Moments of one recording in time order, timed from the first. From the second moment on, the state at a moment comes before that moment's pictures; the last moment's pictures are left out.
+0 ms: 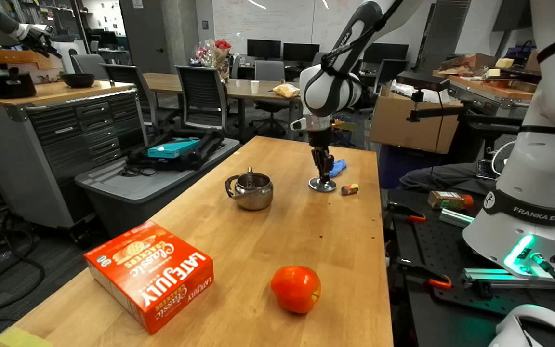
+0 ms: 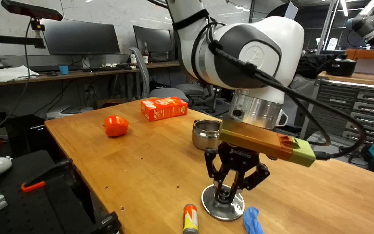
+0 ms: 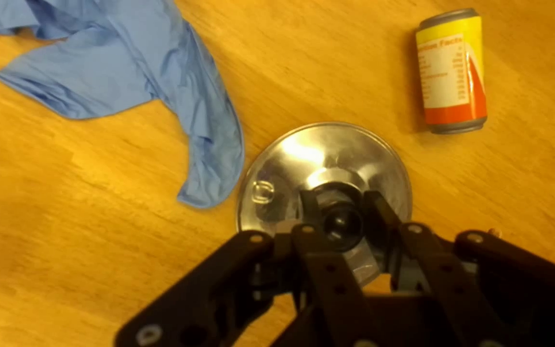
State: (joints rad) arm -0.31 0.43 -0.11 -2.25 -0.01 2.44 -0.98
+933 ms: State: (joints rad) arm -0.32 0.27 -0.09 -2.31 0.05 2.44 -0.98
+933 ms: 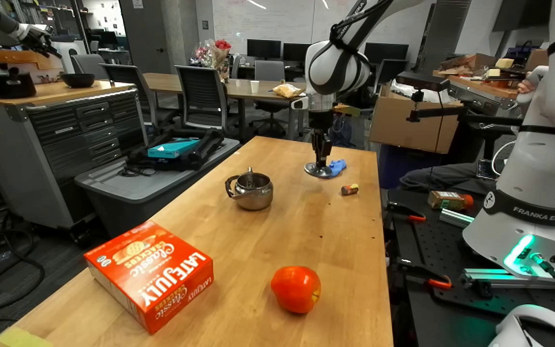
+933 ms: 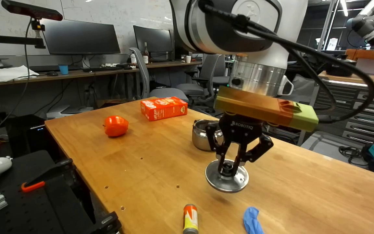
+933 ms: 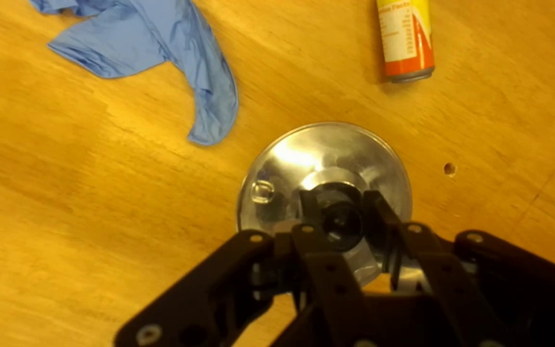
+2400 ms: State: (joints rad) arm -0.12 0.12 -0.05 -2.22 0.09 2.24 -0.71
